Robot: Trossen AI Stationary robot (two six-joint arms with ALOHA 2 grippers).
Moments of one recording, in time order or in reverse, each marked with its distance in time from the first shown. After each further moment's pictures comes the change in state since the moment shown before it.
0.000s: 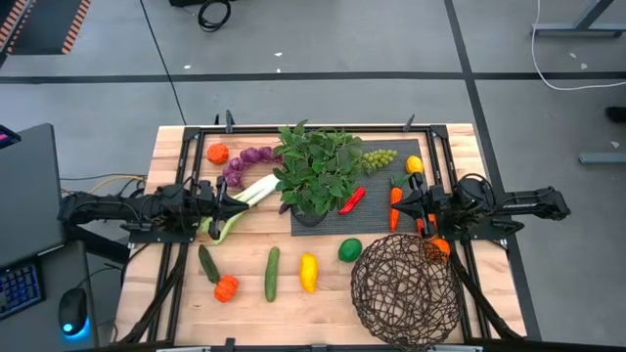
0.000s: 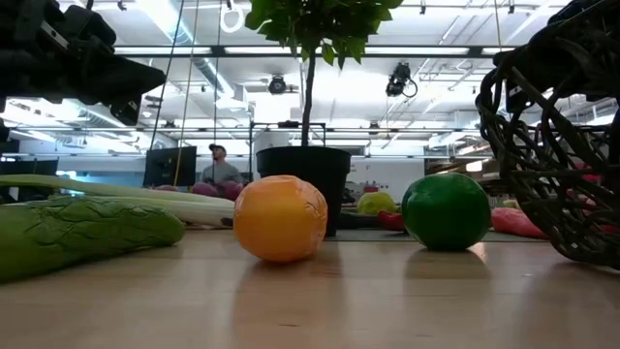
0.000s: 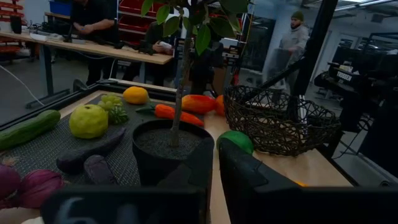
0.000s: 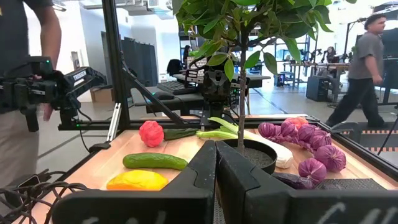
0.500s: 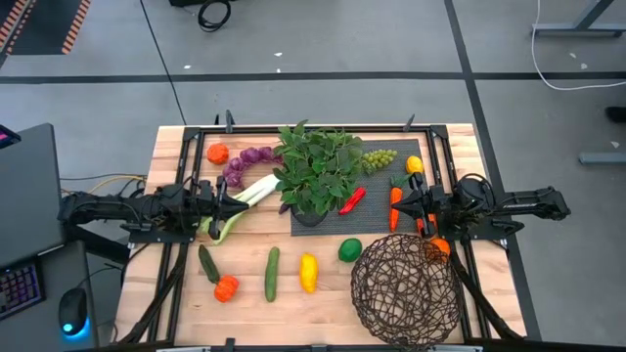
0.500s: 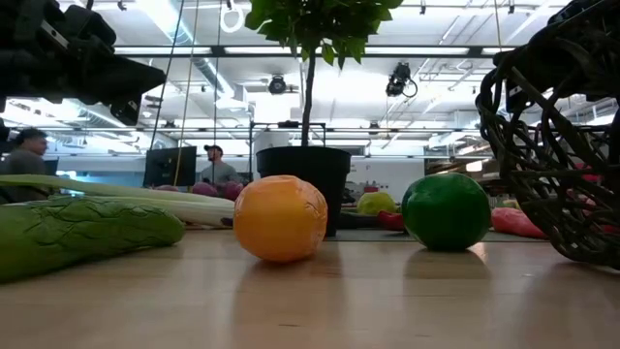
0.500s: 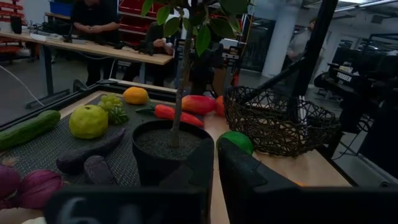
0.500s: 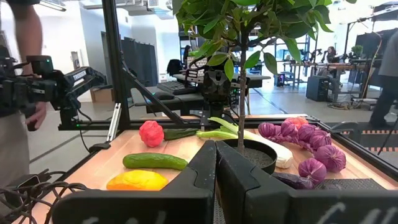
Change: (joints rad) left arm 0.000 0.000 0.001 0.006 0.000 0.000; right arm 0.000 0.000 0.000 0.000 0.000 0.000
